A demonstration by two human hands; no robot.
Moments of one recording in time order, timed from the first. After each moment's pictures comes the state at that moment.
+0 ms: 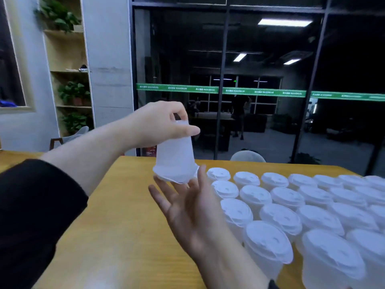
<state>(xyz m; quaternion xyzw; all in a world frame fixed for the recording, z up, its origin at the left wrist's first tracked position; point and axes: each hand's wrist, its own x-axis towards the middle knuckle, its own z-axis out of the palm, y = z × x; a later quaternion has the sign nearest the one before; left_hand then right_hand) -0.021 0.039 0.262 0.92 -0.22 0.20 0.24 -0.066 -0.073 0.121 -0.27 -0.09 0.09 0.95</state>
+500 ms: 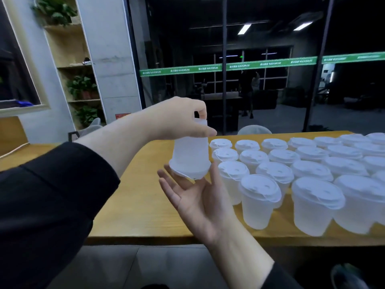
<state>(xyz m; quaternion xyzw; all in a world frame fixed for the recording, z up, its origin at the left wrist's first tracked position) -0.072 -0.002 0.228 0.95 -0.26 0.14 0.09 -0.124 -0.094 0.073 -0.15 -0.07 0.18 0.97</state>
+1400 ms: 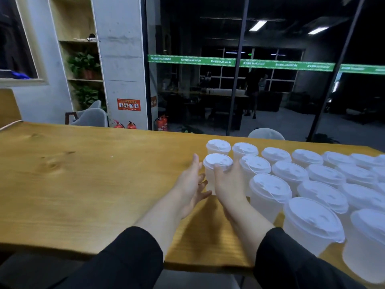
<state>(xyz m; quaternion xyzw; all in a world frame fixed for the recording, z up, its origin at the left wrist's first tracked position) 0.024 0.024 0.044 0.61 -0.03 -0.13 0.78 0.033 -0.082 0.031 -0.78 0.07 -0.23 0.57</state>
